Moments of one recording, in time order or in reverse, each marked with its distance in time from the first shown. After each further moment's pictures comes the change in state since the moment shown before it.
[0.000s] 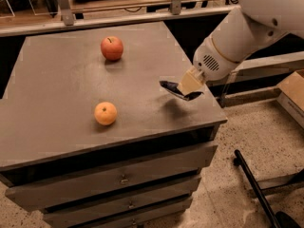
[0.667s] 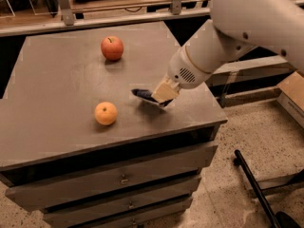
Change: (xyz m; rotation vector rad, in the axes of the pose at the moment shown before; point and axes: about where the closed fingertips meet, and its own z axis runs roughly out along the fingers) arm -0.031 0.040 0.037 -0.100 -0.082 -0.209
